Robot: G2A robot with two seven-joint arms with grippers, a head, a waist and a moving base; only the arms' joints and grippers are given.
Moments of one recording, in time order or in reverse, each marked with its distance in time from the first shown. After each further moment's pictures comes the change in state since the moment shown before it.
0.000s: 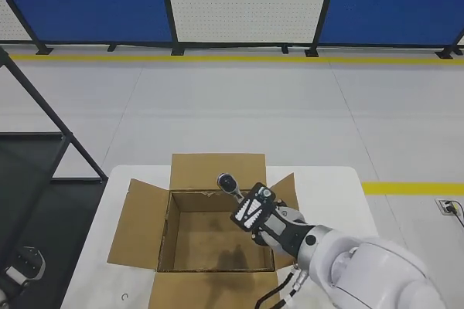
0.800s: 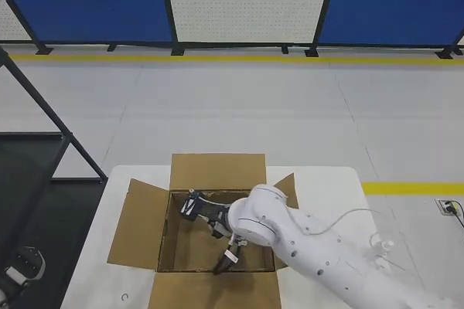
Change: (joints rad) left arm 0.000 0.000 0.000 0.000 0.000 0.000 0.000; right arm 0.465 -0.244 -0.541 0.969 0.255 -0.126 -0.124
